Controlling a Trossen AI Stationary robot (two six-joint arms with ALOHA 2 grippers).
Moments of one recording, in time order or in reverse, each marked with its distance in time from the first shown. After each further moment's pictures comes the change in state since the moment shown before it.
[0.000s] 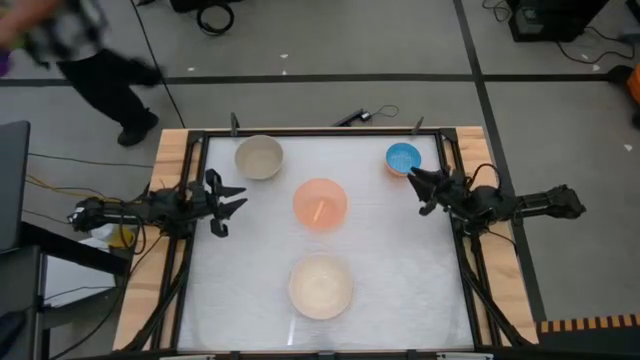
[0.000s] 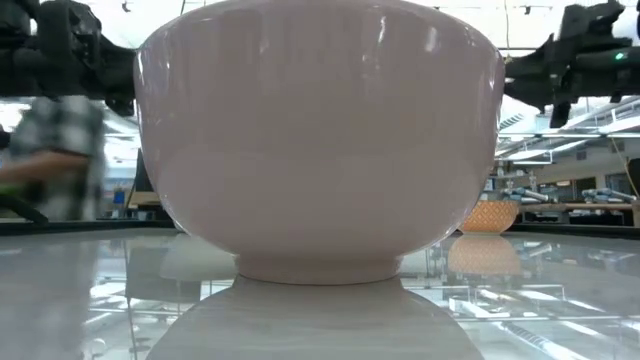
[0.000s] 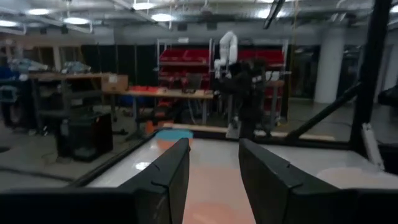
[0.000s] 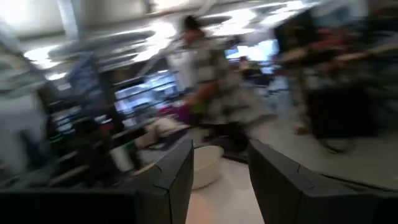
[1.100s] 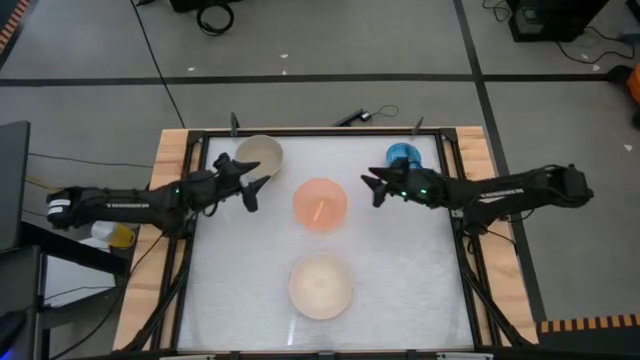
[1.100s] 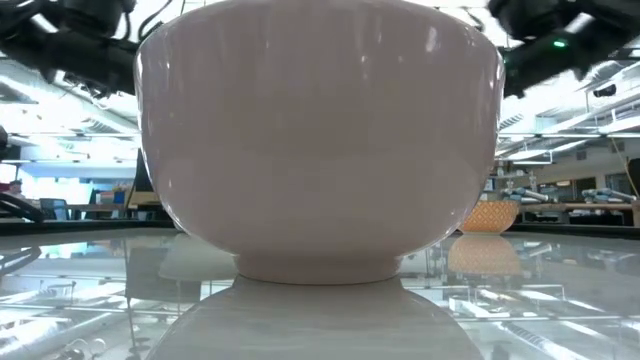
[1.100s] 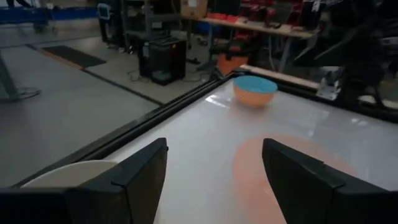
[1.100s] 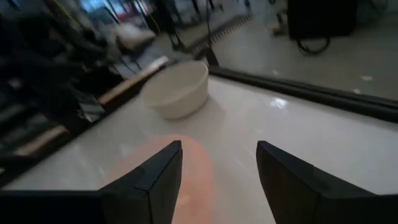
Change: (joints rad) left arm 0.245 0.714 0.303 0.061 -0.104 -0.172; right arm -0.222 0.938 0.466 -0.098 -0.273 0.300
